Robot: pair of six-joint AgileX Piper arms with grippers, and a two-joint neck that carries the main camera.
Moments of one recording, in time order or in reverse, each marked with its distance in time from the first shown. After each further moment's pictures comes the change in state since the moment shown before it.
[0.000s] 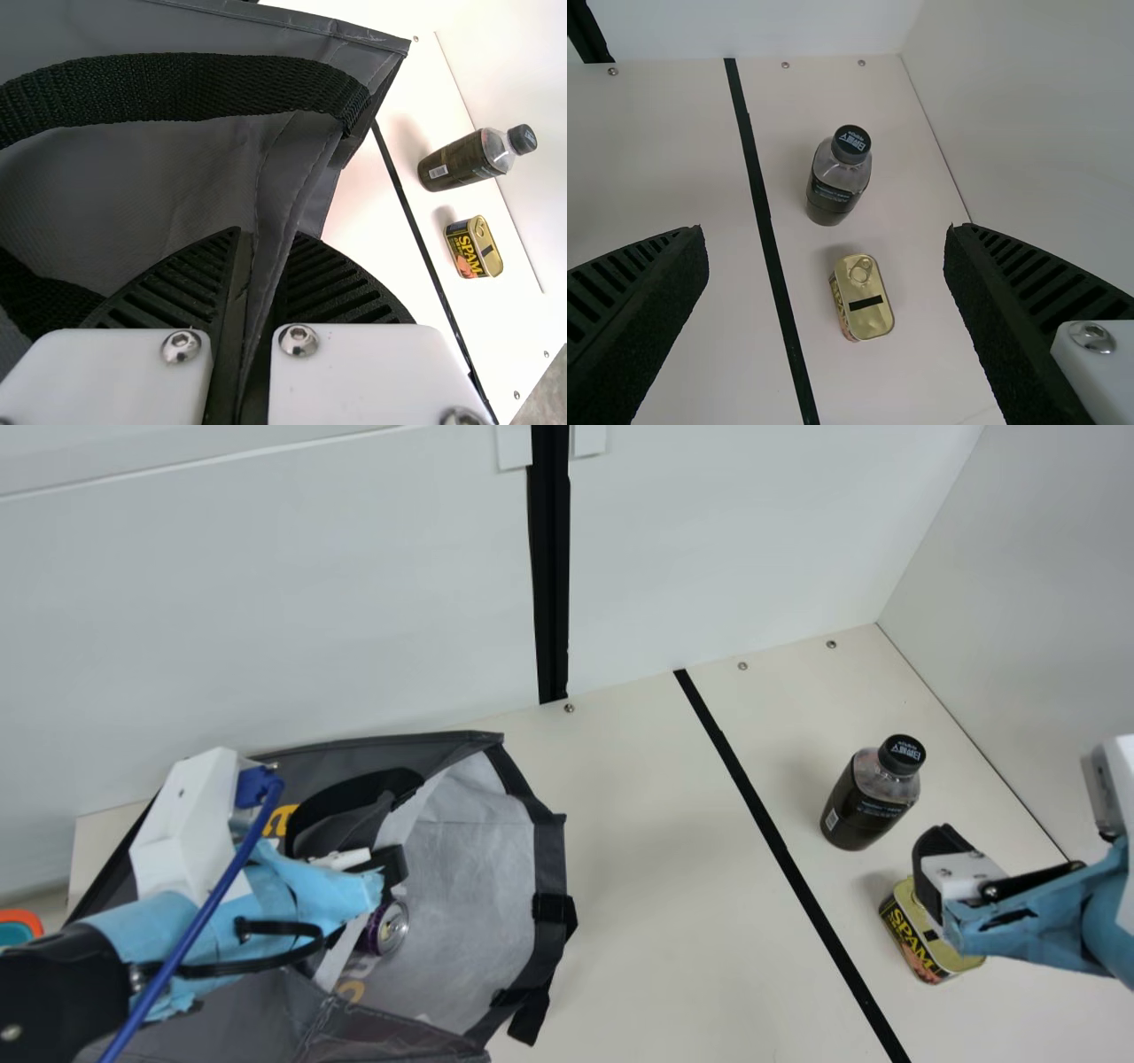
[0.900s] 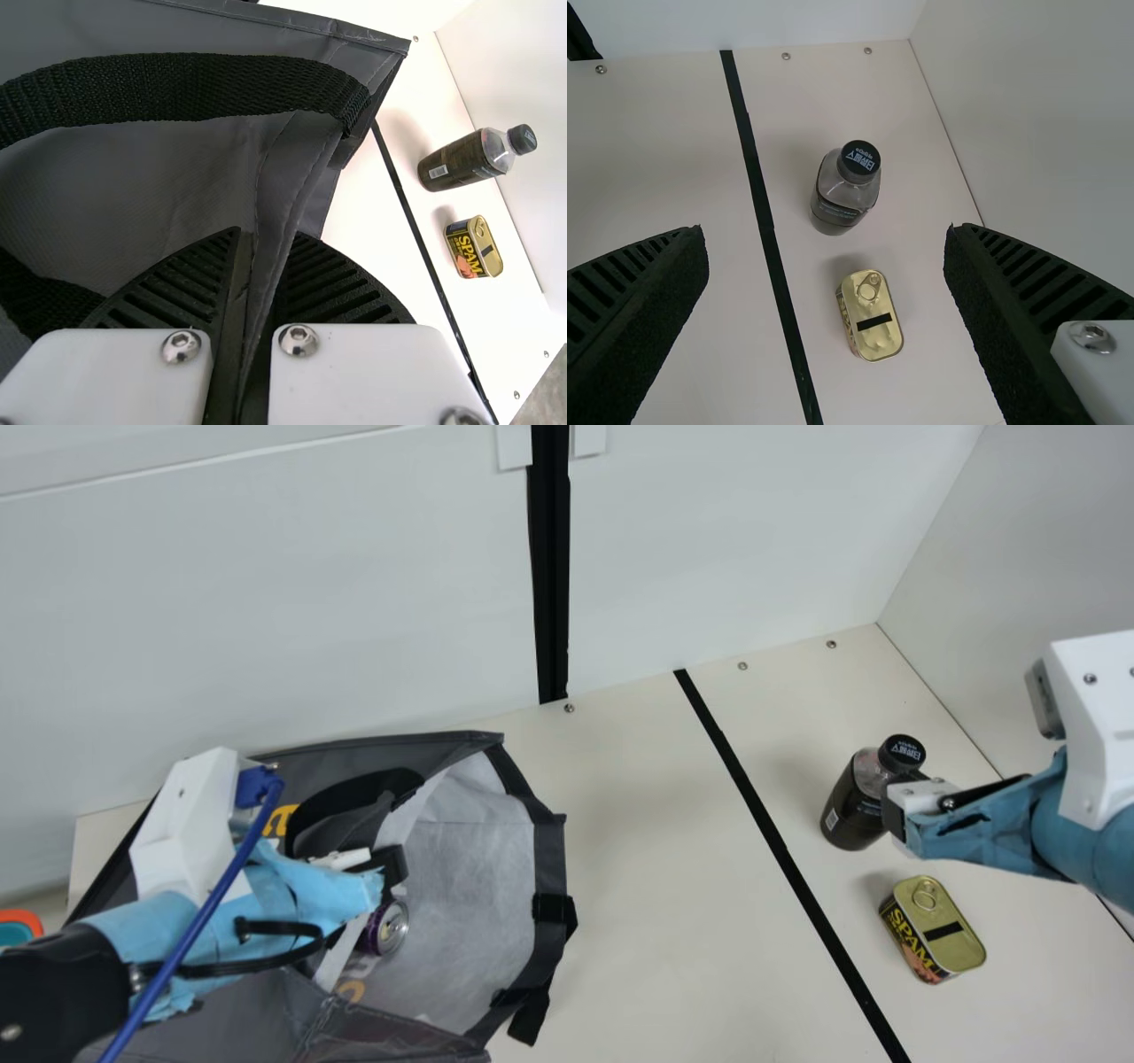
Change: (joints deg) left arm 0.0 0.0 0.0 0.0 0.0 0.0; right arm 5.4 10.8 -5.9 -4.6 0.1 6.3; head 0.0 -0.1
